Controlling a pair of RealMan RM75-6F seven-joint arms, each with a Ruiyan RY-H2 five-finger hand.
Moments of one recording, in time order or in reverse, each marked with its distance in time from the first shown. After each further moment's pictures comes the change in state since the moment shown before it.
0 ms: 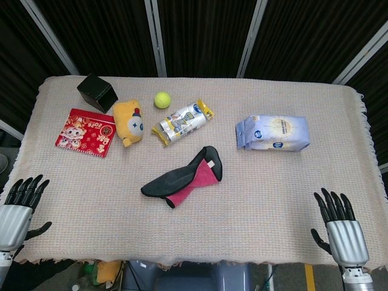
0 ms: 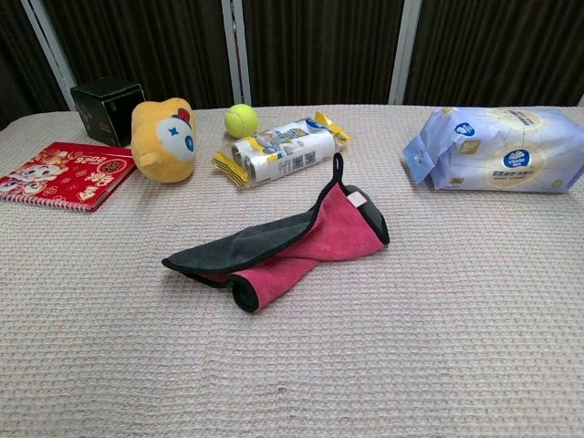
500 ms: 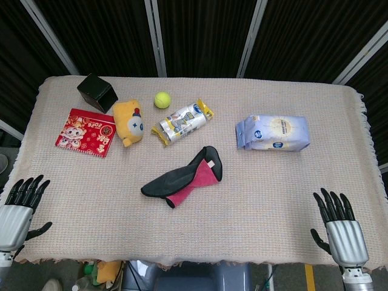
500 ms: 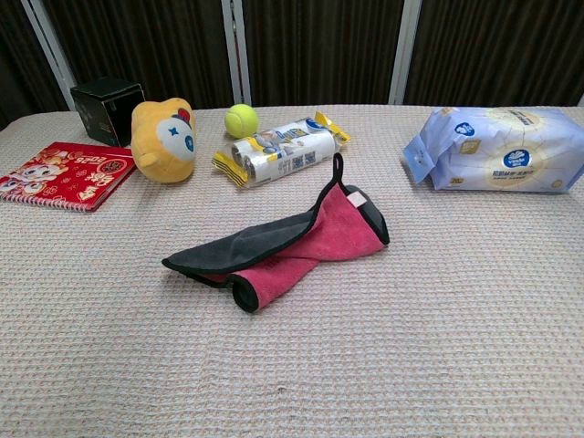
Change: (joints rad) left arm -0.001 -0.001 0.000 0.001 -0.001 -0.002 0.003; right arm 0.003 -0.003 0.001 0.001 -0.006 -0.001 -0.010
